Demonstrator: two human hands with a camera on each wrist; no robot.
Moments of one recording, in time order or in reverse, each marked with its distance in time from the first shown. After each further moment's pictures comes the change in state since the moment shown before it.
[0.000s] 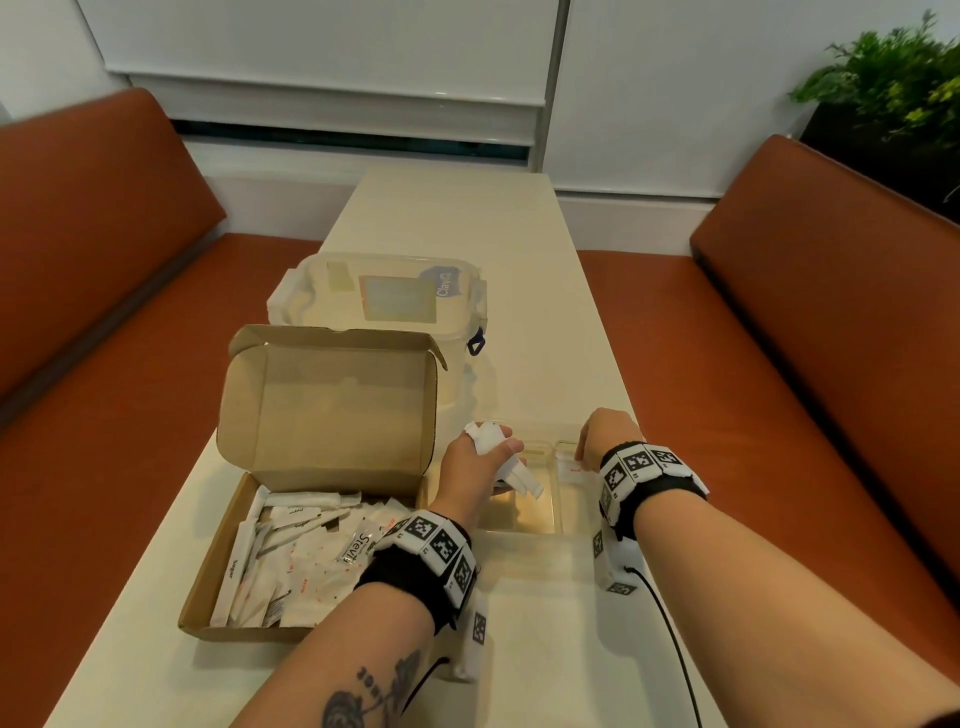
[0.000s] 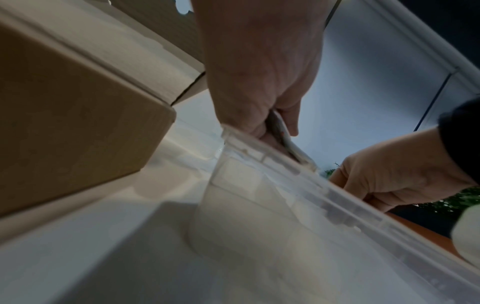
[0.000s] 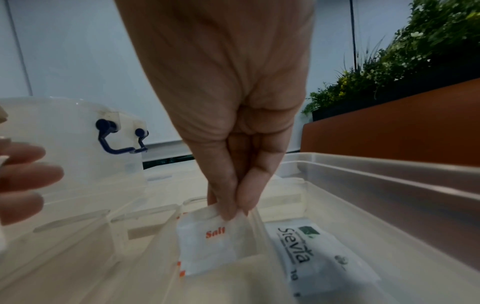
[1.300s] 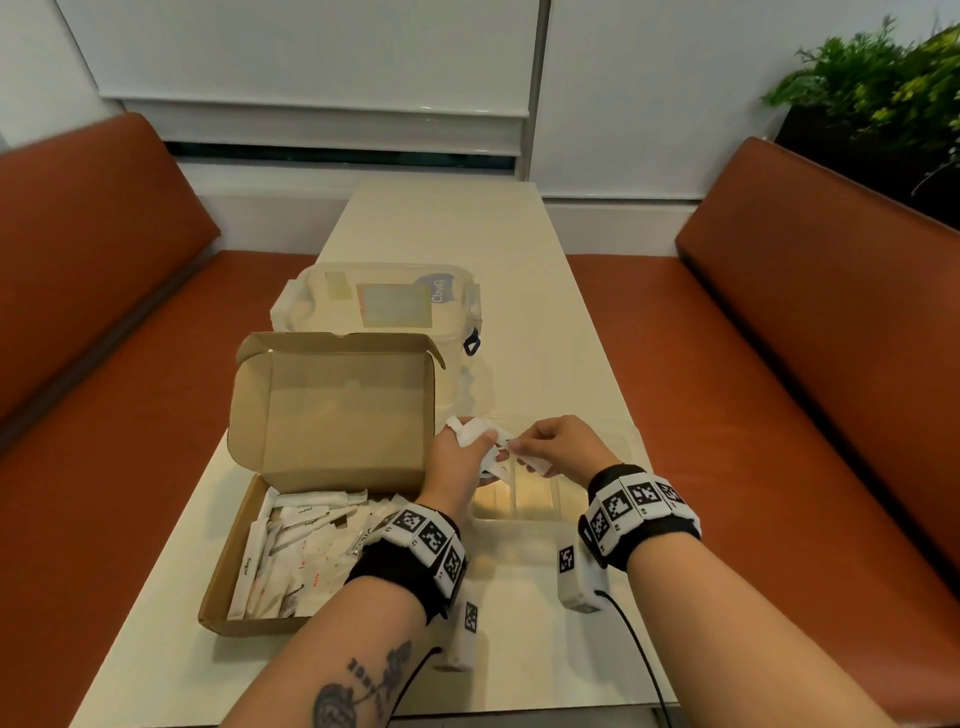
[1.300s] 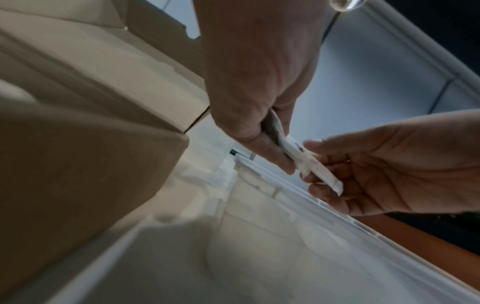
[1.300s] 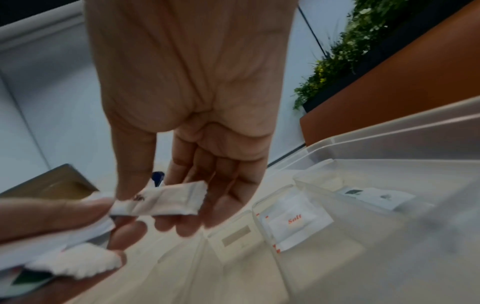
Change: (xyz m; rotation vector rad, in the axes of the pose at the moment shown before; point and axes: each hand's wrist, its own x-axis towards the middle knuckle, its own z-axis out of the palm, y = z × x) left_hand 0.002 -0.002 -0.017 0.021 0.048 0.095; right_hand -0.057 -0.020 0.014 0.822 -0.117 -0.286
